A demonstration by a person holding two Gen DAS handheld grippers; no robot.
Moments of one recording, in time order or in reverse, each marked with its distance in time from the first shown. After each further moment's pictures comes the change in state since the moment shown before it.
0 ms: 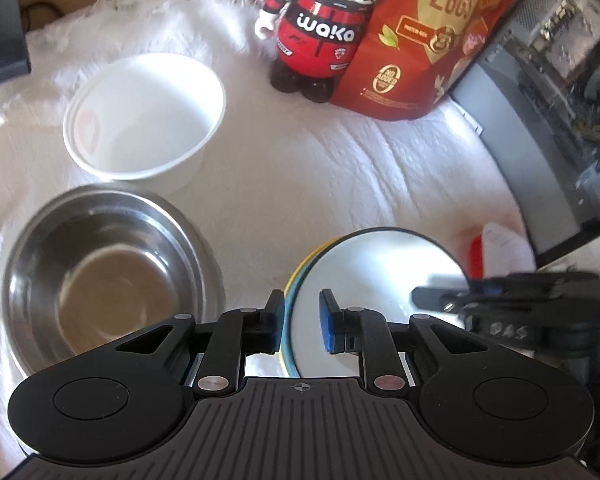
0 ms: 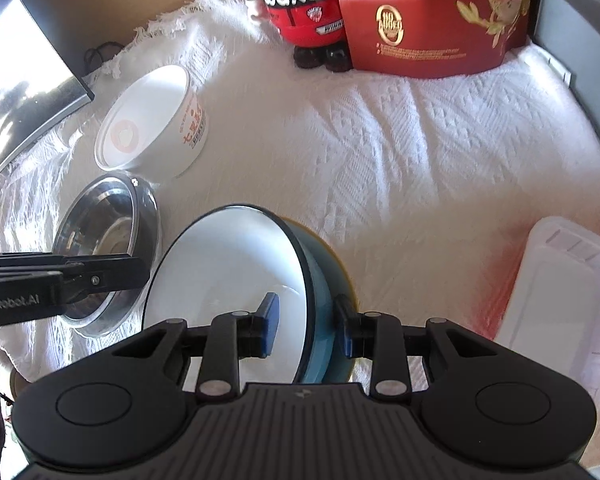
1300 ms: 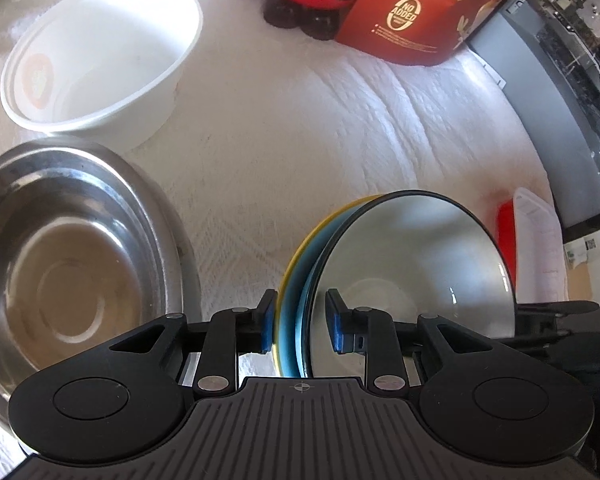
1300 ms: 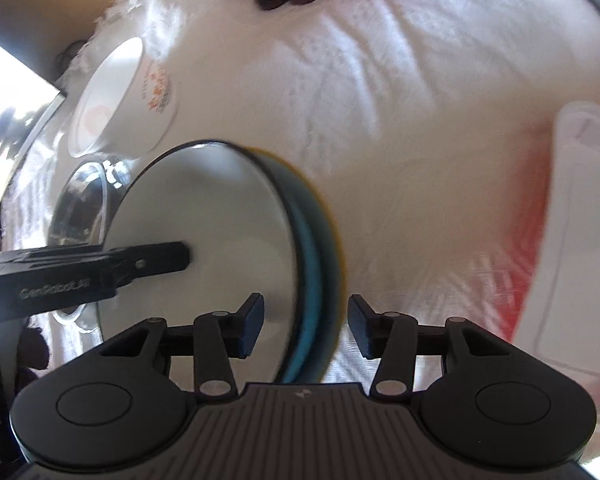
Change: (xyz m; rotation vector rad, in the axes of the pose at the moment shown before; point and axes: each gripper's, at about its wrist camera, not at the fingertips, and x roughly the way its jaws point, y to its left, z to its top) left arm 0.067 0.008 0.003 -0.014 0.143 -0.030; right arm 0.043 -0.028 -0.023 0.164 0.133 0.116
